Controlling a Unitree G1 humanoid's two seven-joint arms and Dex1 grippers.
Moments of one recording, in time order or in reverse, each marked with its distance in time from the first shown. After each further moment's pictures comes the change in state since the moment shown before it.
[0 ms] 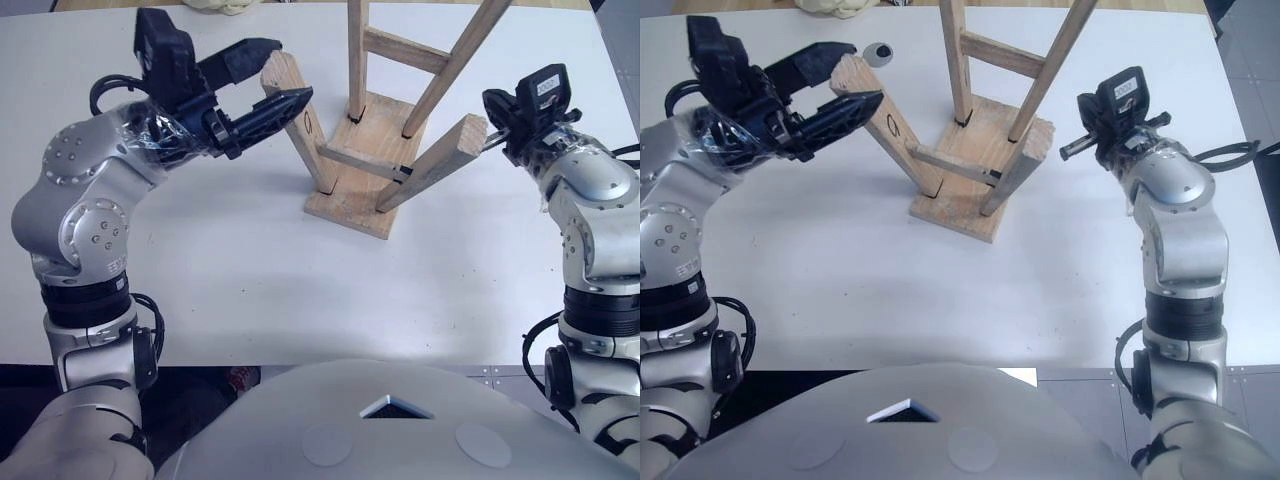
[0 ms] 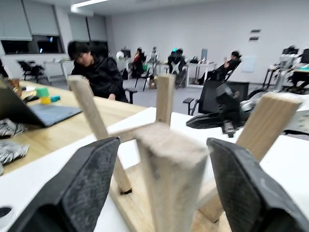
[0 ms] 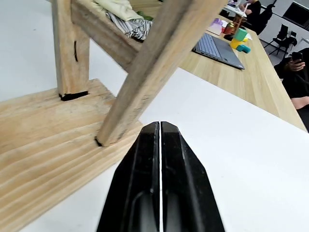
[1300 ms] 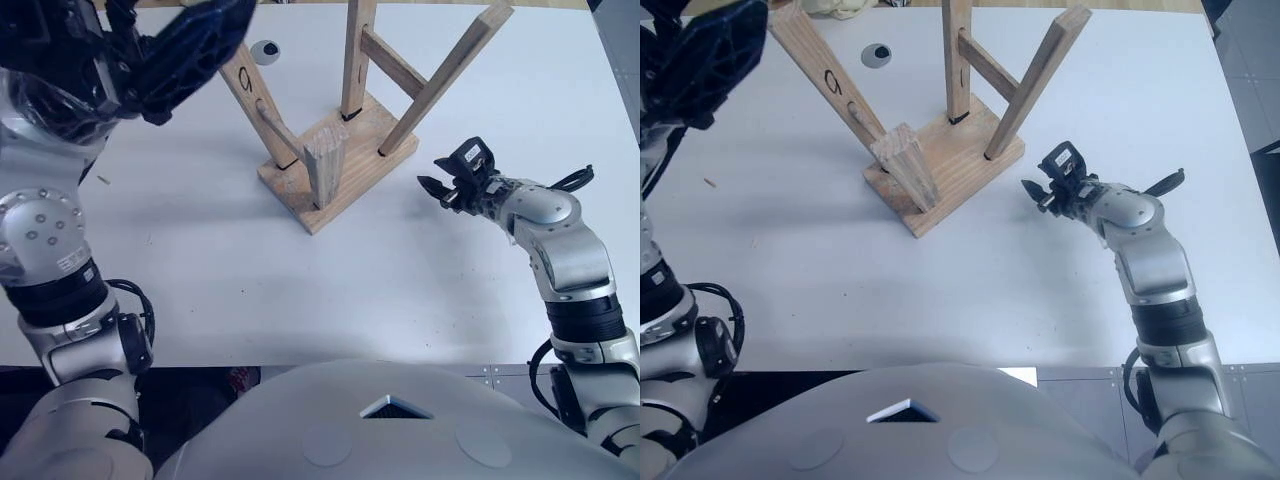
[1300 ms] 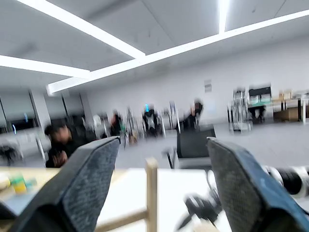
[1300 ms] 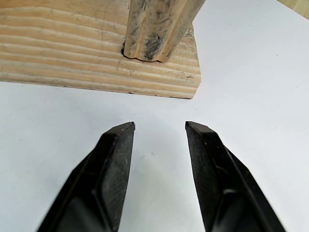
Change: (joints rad) left arm -0.060 0.074 0.111 -0.135 -0.317 -0.086 -0.074; right arm 0.056 -0.046 0.154 0.197 -0.032 -0.098 0.190
